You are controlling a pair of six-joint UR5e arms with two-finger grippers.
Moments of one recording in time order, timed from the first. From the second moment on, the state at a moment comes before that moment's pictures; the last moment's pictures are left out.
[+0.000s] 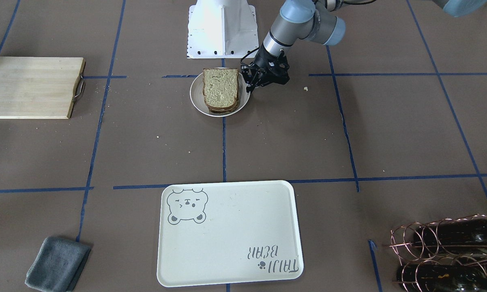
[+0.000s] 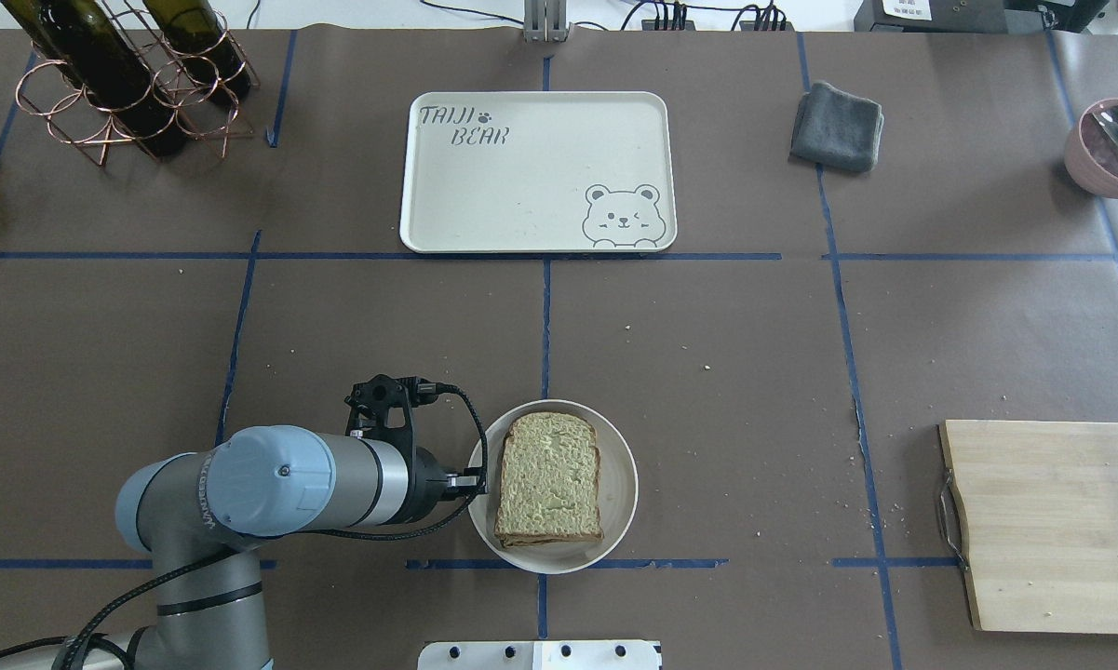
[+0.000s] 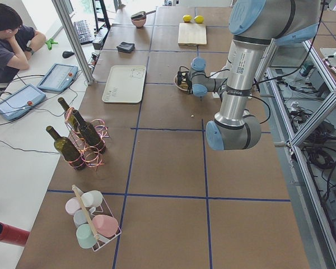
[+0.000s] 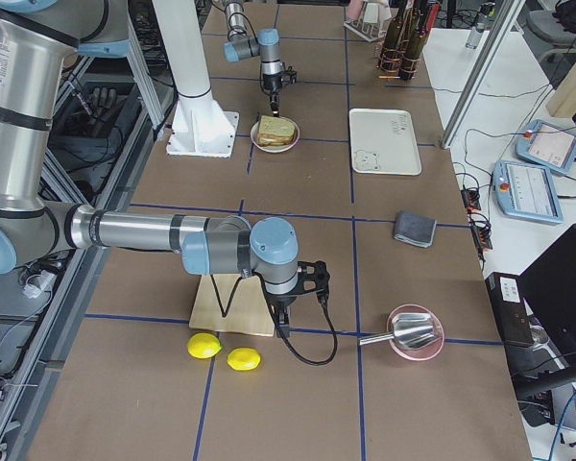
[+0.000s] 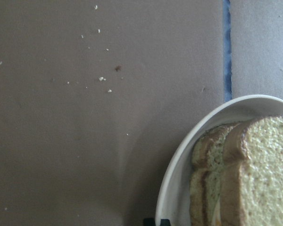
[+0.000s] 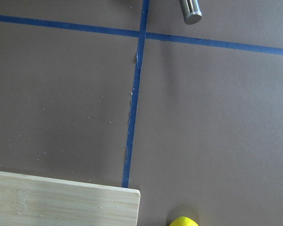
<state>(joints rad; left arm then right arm) -0.29 -1.96 -1.81 -2.13 -1.70 -1.46 1.57 -1.86 1.84 -1.48 2.30 -0.05</state>
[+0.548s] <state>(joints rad) -0.52 -2.06 -1.72 -2.12 -1.84 -1.34 1.59 -1.86 1.84 -1.48 2.29 -0.05</state>
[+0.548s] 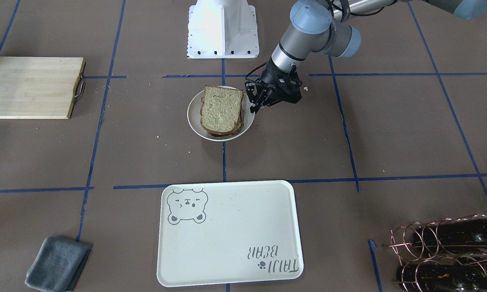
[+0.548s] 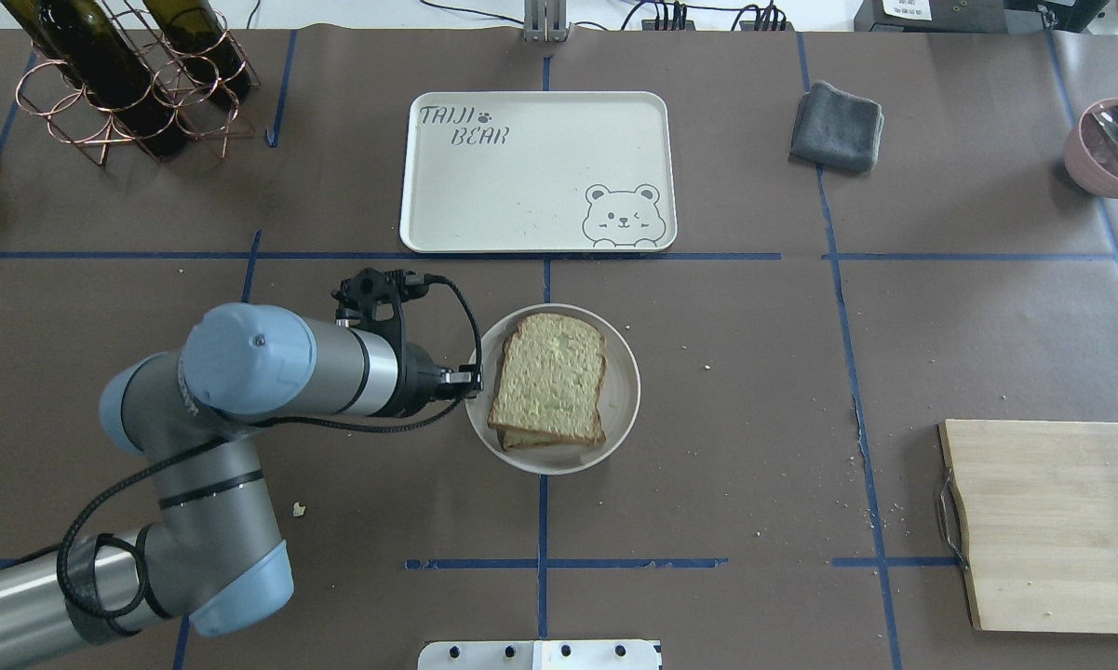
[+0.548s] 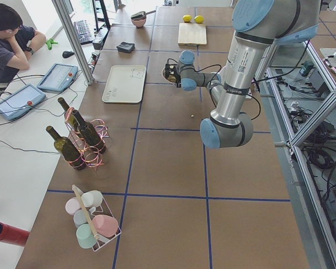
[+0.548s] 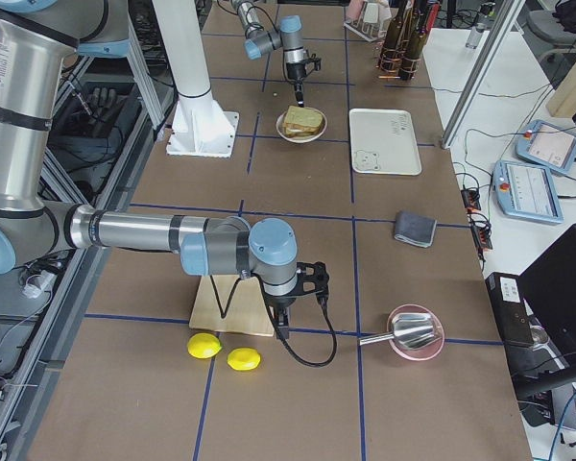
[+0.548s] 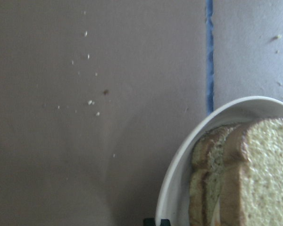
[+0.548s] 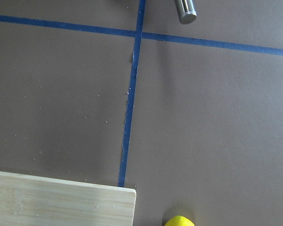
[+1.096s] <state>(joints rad) -0.79 -2.35 -1.29 -2.12 -1.97 -1.15 1.64 -1.88 1.84 -1.47 2.26 -0.07</state>
